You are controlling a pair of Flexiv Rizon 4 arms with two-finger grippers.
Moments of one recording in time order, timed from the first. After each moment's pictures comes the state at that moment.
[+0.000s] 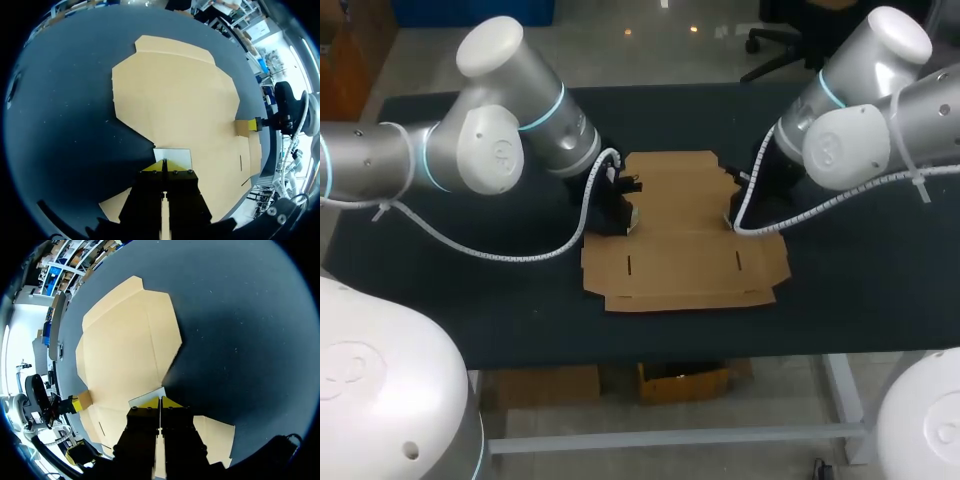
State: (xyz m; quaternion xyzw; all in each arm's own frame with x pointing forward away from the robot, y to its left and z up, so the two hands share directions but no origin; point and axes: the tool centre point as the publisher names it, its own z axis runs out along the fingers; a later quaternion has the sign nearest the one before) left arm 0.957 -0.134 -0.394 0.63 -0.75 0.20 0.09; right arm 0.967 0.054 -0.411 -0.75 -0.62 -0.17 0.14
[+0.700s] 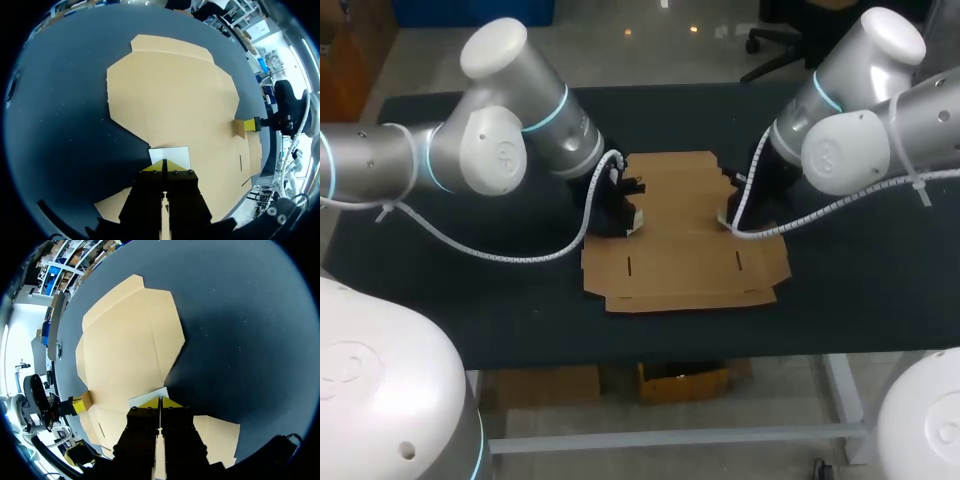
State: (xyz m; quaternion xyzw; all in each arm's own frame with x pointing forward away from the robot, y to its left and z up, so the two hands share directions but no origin) left arm 0.954 -0.140 -0.397 0.63 -0.75 0.20 0.10; right arm 0.965 0.058 -0.413 -0.75 -0.62 -0.17 0.13
